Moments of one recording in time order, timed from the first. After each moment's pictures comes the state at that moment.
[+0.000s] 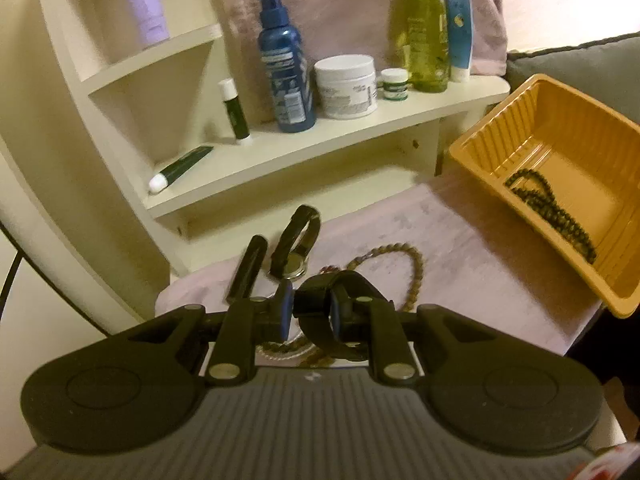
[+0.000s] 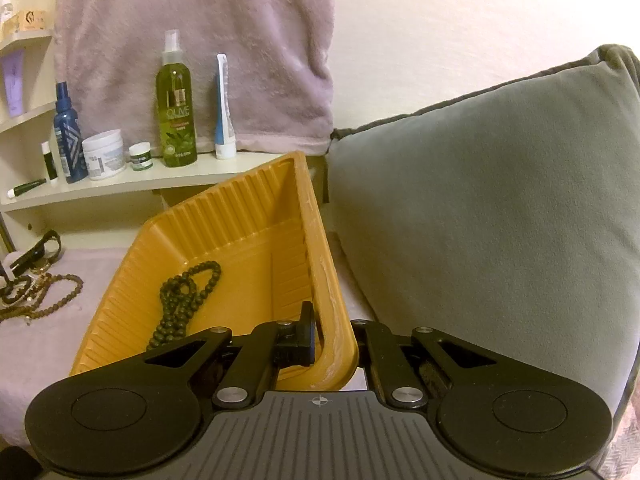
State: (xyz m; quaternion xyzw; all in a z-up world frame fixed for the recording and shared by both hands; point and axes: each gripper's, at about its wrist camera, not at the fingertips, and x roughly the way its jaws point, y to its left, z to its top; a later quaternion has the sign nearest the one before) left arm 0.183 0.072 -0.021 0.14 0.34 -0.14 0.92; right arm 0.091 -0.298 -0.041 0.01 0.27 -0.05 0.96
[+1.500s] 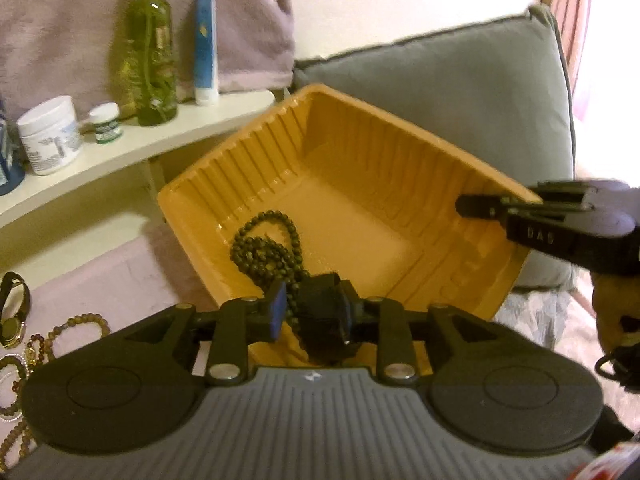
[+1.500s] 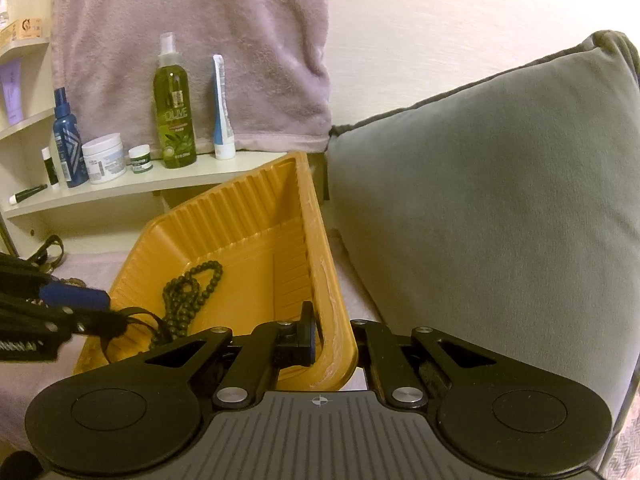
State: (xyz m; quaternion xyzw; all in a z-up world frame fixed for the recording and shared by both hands) left arm 0.162 -0.106 -0.029 0.08 0.34 -0.34 0.87; right arm 0.089 -0.299 -0.043 0.02 0.27 -0.05 0.96
